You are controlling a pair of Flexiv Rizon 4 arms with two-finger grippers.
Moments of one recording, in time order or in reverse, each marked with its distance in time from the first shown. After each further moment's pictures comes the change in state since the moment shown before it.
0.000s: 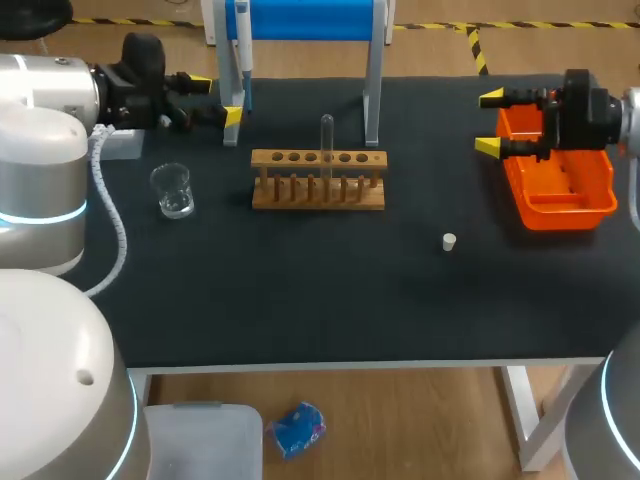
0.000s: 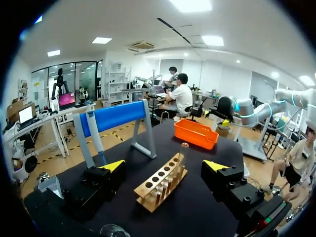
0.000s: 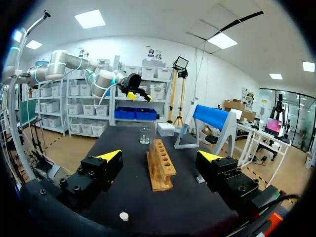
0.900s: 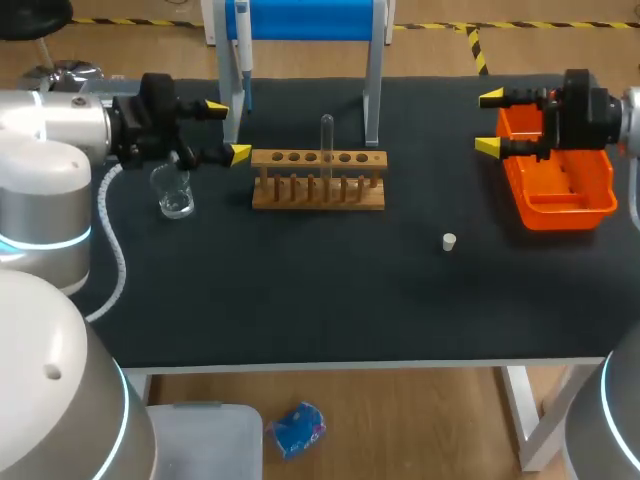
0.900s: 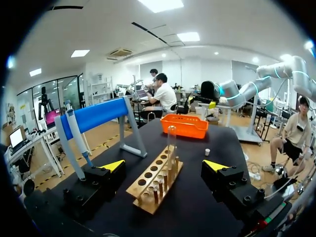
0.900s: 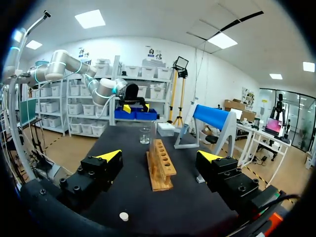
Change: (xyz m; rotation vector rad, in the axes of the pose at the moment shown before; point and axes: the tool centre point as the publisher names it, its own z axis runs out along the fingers) left arm 0.014 0.045 0.025 0.037 0.107 0.175; right arm 0.001 0.000 0.001 -0.001 0.004 0.000
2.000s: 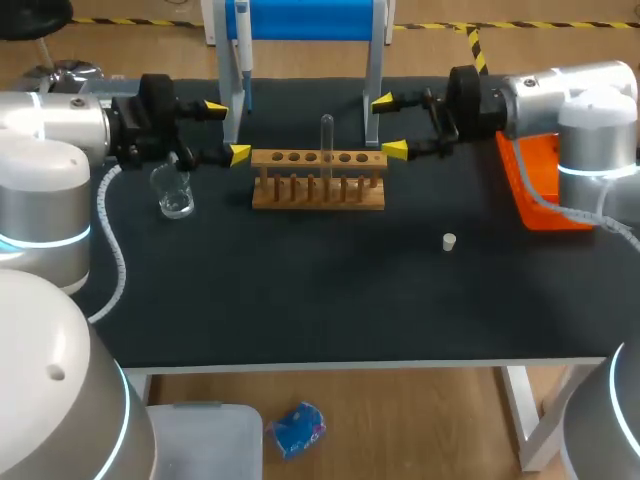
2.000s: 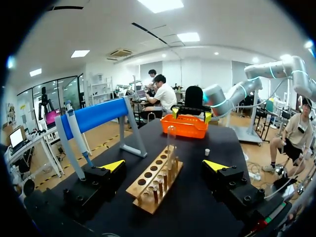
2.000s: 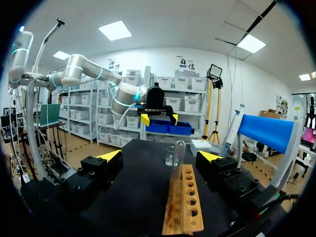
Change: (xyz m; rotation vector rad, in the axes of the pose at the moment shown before) left arm 0.000 0.000 -0.001 0.002 0.000 0.000; right arm 0.028 0.015 0.148 -0.129 0.337 -0.024
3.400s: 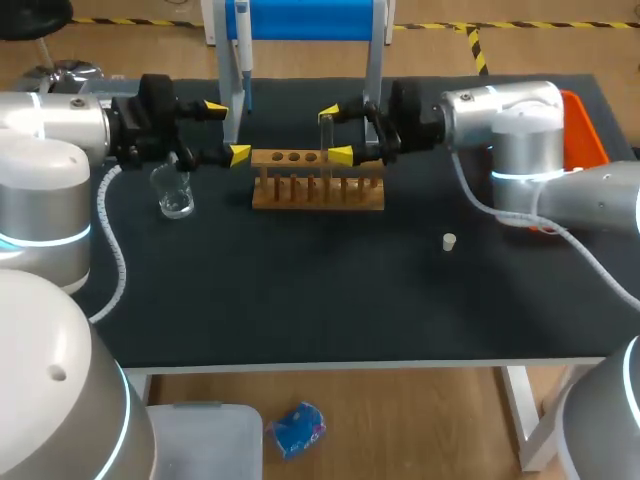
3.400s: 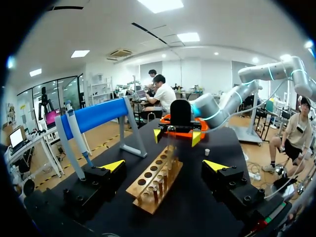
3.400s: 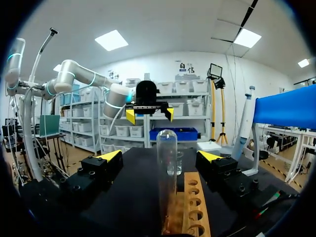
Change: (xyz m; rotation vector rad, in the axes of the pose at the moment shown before) left arm 0.000 0.000 0.000 0.000 0.000 0.000; right arm -0.027 -0.031 0.084 -0.089 0.049 0.086
